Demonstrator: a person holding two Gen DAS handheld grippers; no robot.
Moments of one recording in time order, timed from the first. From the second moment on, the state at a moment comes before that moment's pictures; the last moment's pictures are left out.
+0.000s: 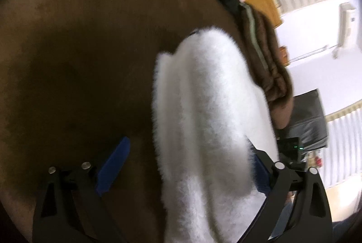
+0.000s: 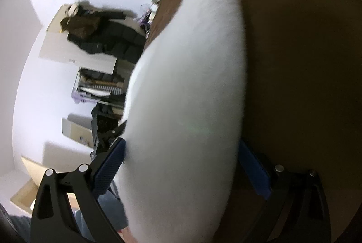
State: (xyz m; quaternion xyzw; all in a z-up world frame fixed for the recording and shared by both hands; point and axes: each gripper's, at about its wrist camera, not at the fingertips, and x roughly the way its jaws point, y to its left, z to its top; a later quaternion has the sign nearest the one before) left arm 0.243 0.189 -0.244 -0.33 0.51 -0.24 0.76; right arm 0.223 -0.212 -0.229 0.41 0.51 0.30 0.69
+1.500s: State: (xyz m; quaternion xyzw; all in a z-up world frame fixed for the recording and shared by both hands) left arm 0.155 0.108 -0.057 -0.17 0.46 -0.26 0.84; right arm 0.167 -0.185 -0.075 0.32 0.43 0.32 0.78
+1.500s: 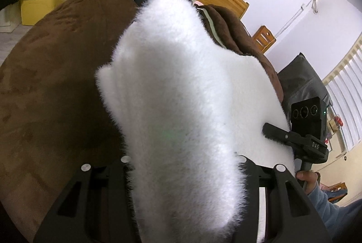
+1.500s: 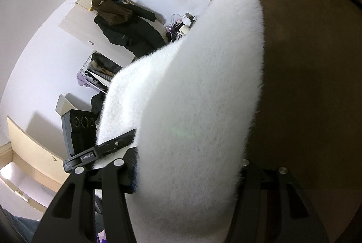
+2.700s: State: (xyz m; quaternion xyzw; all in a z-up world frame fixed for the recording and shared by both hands) left arm 0.123 -0.305 0.016 -0.05 0.44 -0.52 0.73; right arm -0.046 -0.587 0.000 0.37 0.30 0.04 0.88
